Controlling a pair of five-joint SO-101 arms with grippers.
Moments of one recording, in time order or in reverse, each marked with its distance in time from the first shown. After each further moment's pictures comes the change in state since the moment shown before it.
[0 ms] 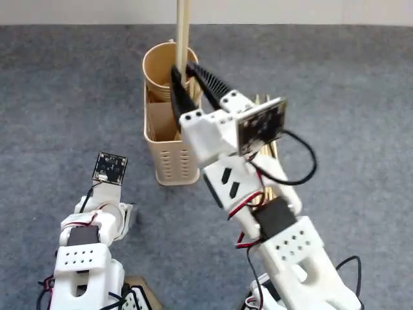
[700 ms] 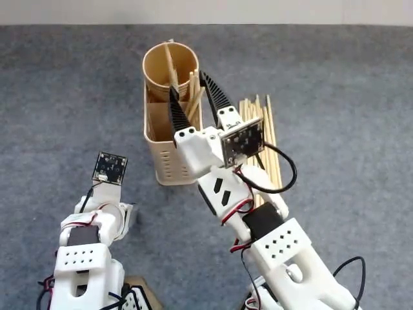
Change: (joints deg) left arm 0.0 0.0 0.0 0.0 0.0; right arm -1.2 0.0 10.7 -7.6 1.8
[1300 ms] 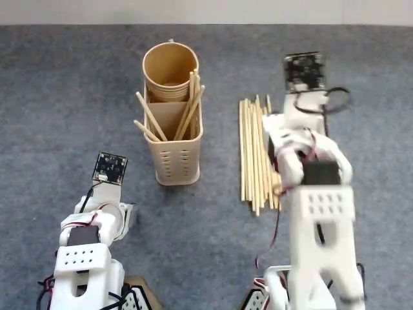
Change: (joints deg) left arm 0.0 0.0 0.0 0.0 0.0; right arm 30.4 12.8 -26.2 60.7 6.4
